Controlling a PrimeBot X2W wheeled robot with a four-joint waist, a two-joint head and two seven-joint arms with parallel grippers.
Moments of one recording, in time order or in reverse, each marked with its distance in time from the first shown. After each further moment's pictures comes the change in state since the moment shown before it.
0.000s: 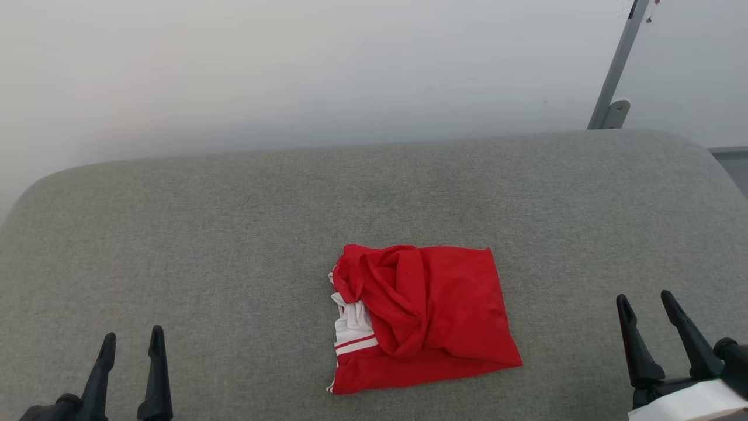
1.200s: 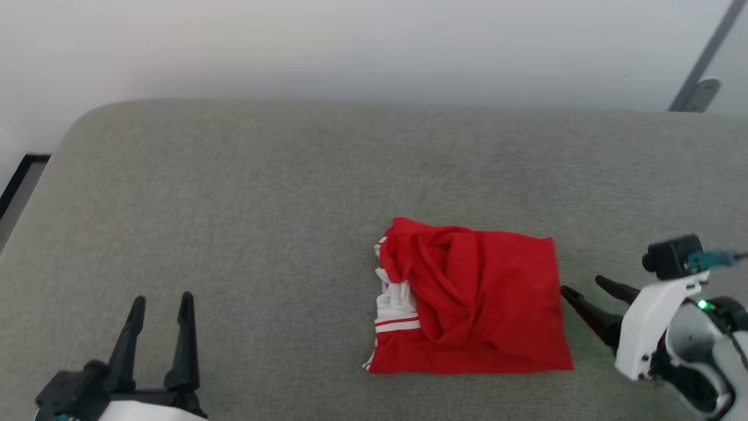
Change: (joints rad) left arm -0.075 -0.001 -0.076 -0.020 0.001 0.000 0.000; right arm -0.344 -0.248 0.371 0.117 0.396 0.000 0.576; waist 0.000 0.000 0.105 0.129
